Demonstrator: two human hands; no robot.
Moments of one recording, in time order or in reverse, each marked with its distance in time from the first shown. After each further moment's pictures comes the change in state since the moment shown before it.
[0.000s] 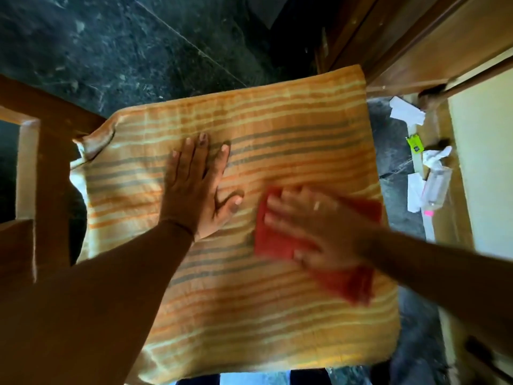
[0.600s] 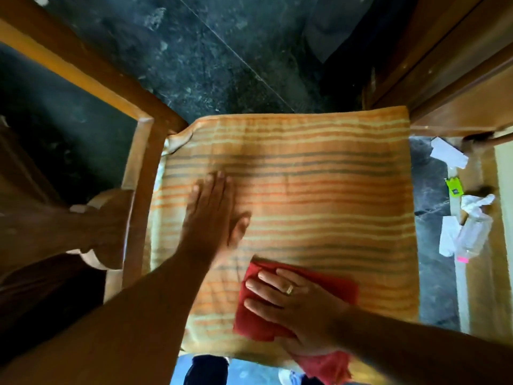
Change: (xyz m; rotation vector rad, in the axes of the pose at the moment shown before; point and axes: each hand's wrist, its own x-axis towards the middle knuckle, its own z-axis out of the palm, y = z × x) left_hand -0.073 0.000 -0.054 -0.060 -0.190 -0.234; right_hand 0.000 -0.129 0.038 -0.051 -0.276 -0.260
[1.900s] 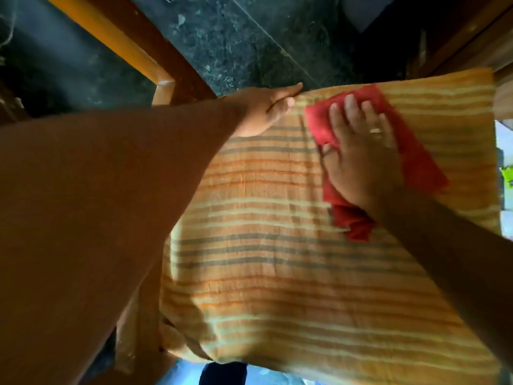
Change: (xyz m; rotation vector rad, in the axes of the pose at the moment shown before) left_hand 0.193 -0.064 -0.026 -0.162 -0.234 0.262; right_hand 0.096 0.142 -0.085 -0.056 0.508 0.910
